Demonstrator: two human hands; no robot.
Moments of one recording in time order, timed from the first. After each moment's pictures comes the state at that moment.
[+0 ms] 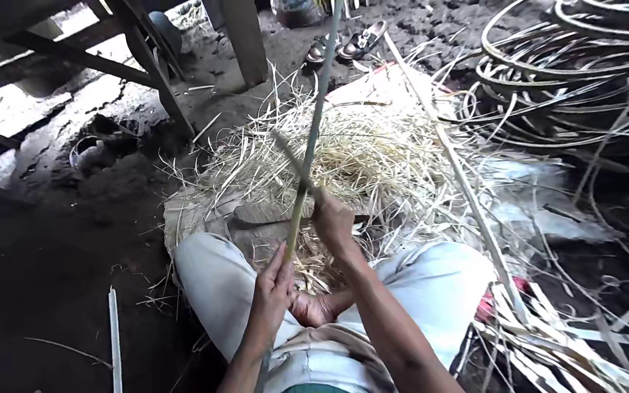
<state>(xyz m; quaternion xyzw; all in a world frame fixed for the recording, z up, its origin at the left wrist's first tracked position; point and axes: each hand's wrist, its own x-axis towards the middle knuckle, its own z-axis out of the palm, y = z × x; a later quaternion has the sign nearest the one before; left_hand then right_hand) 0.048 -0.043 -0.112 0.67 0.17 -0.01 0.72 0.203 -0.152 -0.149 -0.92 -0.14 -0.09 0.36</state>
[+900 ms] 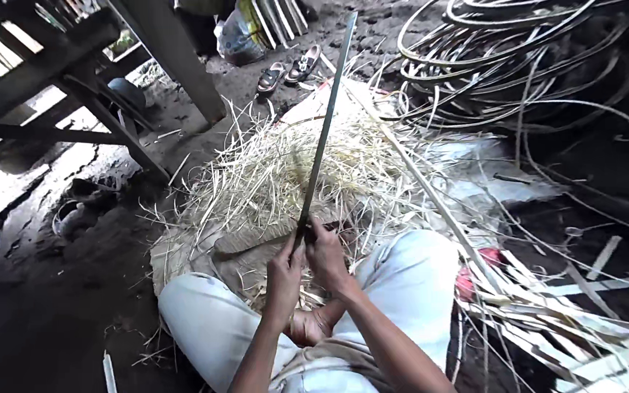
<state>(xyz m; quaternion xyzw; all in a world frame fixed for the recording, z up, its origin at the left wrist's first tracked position) 0.126 -0.092 -0.117 0.85 0.08 0.01 0.53 0.170 -0.189 -0.155 -0.86 -0.04 -0.08 0.51</state>
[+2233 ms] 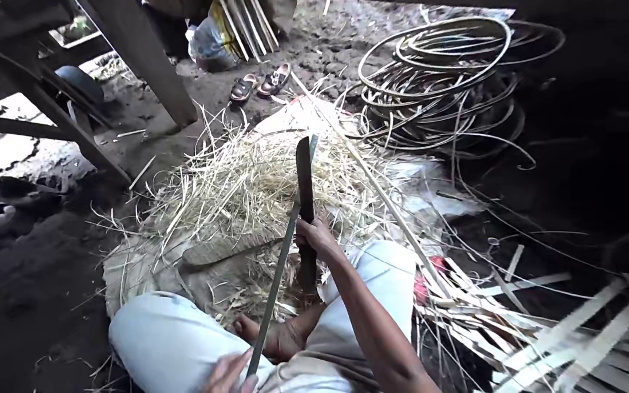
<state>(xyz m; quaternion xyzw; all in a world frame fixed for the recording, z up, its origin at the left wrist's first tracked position) -0.029 -0.012 -0.146 0.90 0.03 -0.08 0.42 0.238 -0.236 -0.170 -0.68 0.07 0.14 0.72</state>
